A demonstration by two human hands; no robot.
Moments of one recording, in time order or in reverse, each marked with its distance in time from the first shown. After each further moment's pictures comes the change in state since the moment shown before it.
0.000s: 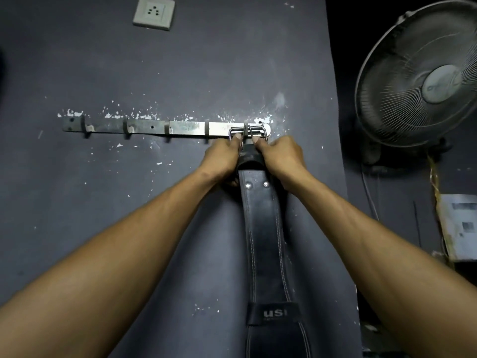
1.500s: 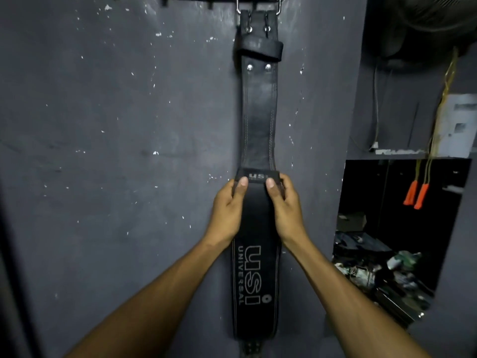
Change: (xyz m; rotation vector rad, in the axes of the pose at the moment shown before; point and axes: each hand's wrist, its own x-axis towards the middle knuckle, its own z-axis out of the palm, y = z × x) left_hand -0.291 -0.168 0.055 -0.617 -0.206 -0.169; right_hand -0.309 0.153 0.016 0.633 -0.235 0.185
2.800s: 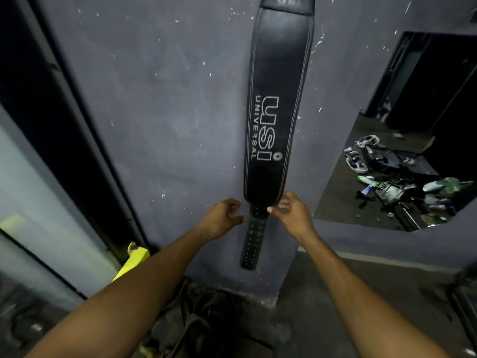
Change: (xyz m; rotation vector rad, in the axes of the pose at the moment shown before) left_hand -0.318 -0.097 -0.008 0.613 -0.187 -0.834; right_hand -0.283 0.099 -0.106 -0.540 -0.384 0.739
